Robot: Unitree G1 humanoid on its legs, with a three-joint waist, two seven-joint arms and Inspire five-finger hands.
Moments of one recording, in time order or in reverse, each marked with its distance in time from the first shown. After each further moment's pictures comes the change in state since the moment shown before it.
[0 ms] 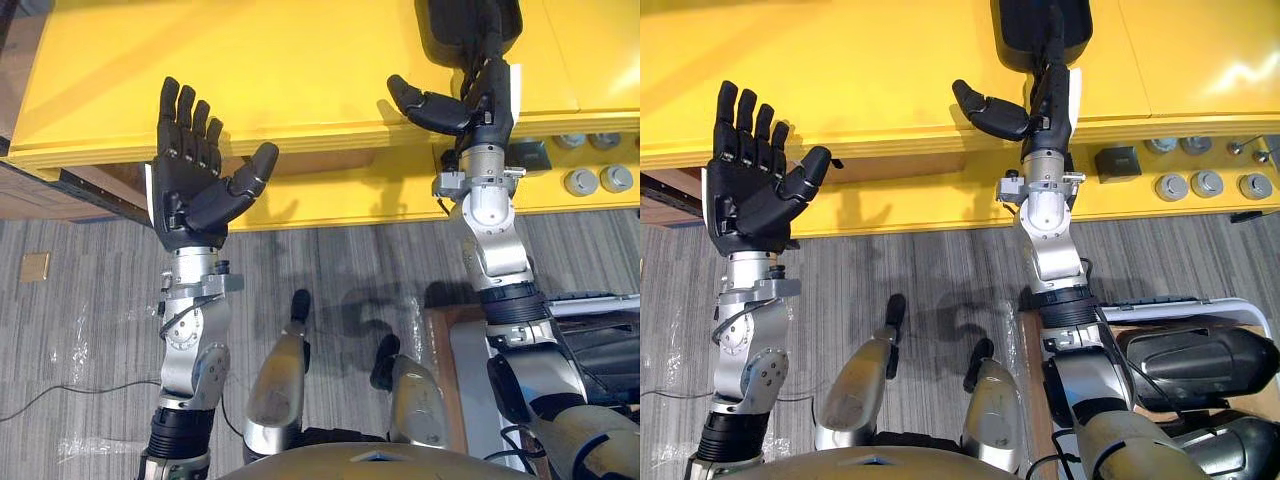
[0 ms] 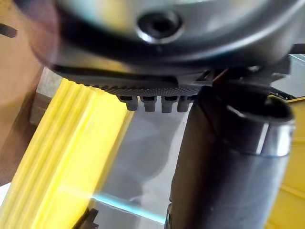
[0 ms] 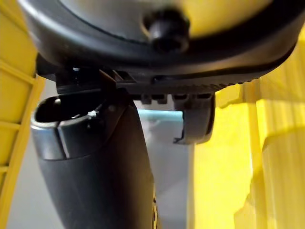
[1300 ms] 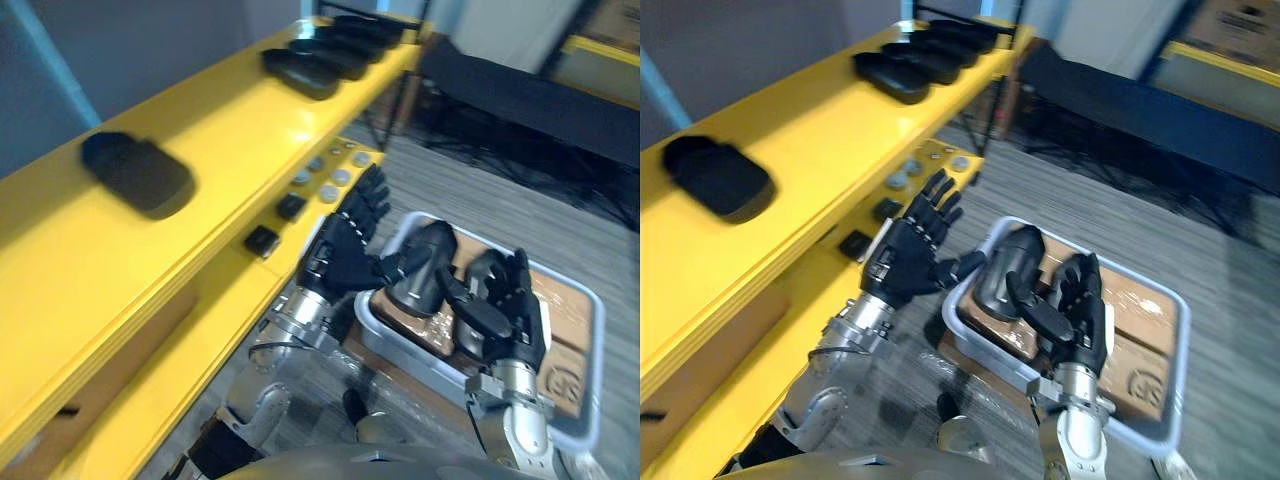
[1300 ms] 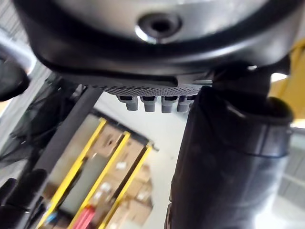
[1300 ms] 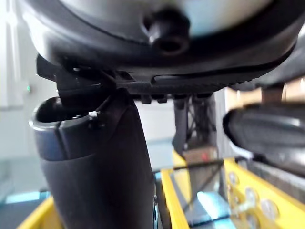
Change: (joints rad) left arm -0.002 0.007 -0.593 0.158 -0.039 0.085 -0.079; right arm 1.188 0.226 -0.107 -0.490 0.213 -0.102 0.101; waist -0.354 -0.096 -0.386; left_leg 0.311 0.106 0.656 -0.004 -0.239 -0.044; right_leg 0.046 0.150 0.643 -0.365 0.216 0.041
